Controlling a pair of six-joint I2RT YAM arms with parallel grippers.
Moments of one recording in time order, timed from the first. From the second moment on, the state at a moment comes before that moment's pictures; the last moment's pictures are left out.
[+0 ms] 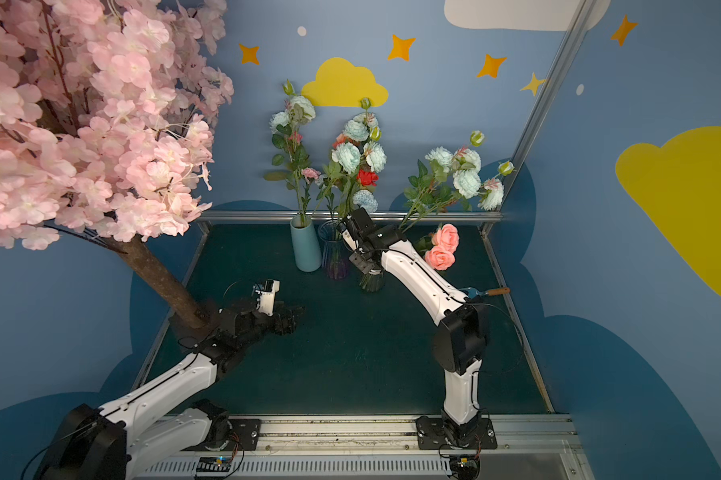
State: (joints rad) left arm -0.41 1.04 0.42 0.19 0.16 -0.31; right arm 0.69 1.90 1.91 -1.03 0.32 -0.30
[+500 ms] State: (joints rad) left arm -0.41 1.04 0.42 0.18 0.16 -0.31; right arm 0.88 1.67 1.77 -1.22 0.39 -0.20
